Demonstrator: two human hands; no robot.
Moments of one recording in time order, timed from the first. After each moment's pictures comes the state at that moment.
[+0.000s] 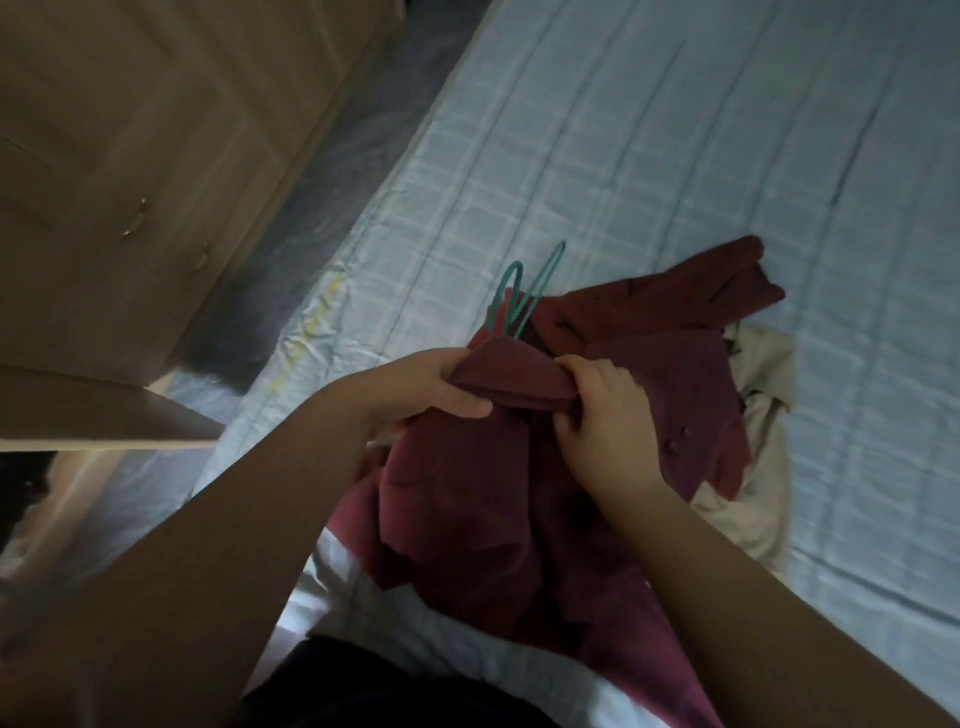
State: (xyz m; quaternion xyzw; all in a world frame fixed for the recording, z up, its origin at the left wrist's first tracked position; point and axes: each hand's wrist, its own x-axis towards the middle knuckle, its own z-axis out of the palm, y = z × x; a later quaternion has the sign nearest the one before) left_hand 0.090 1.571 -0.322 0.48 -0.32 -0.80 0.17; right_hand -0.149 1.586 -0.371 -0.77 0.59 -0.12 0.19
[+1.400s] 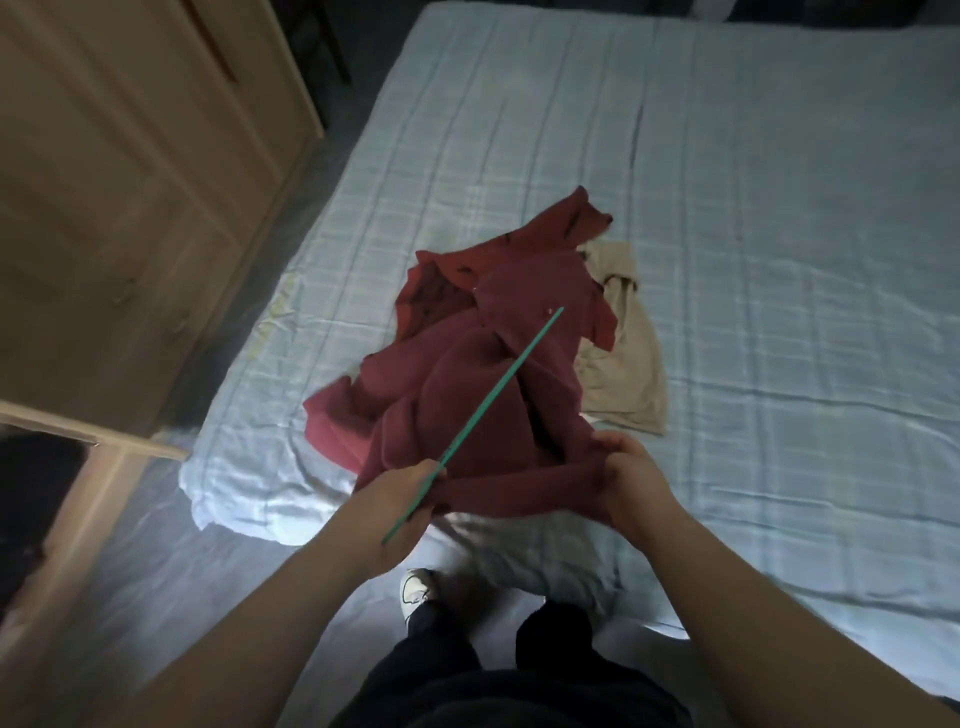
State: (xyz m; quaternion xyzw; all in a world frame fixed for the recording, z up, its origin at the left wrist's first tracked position) left_hand 0.010 1.939 -0.298 0.53 -0.75 -0.39 0.05; right_hand -0.296 1.928 -0.338 -0.14 0.68 -0.40 0.60
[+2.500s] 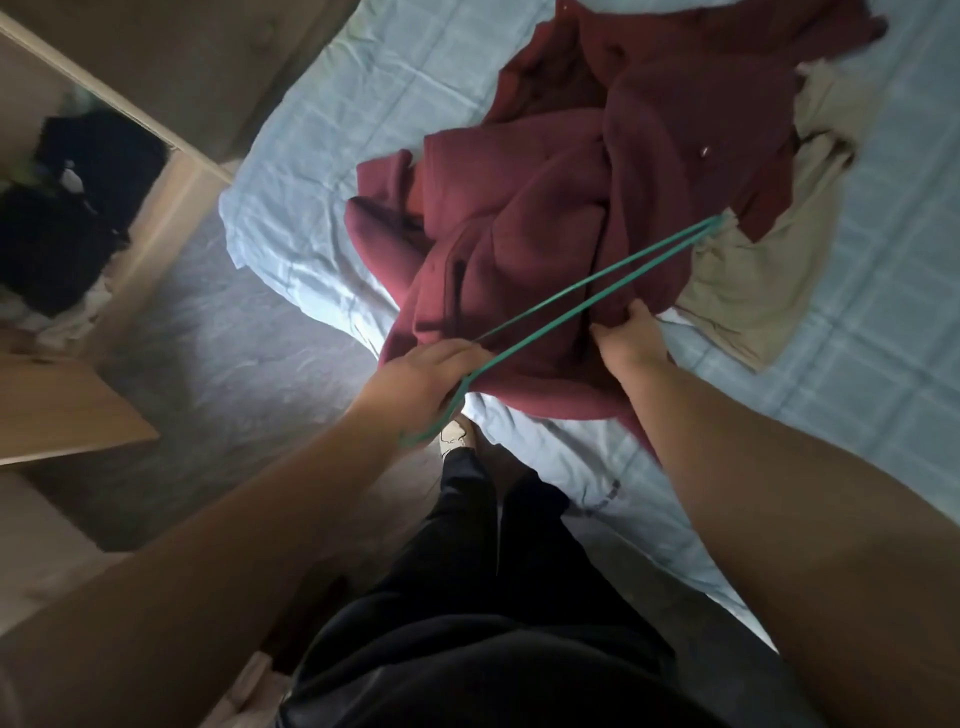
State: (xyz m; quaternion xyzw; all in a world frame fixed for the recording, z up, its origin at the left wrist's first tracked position) left_hand -0.048 2.001 -0.382 0.63 -0.71 -0.29 0.07; right_hand -0.286 1.853 -0.477 -0.53 0.72 -0.03 0.45
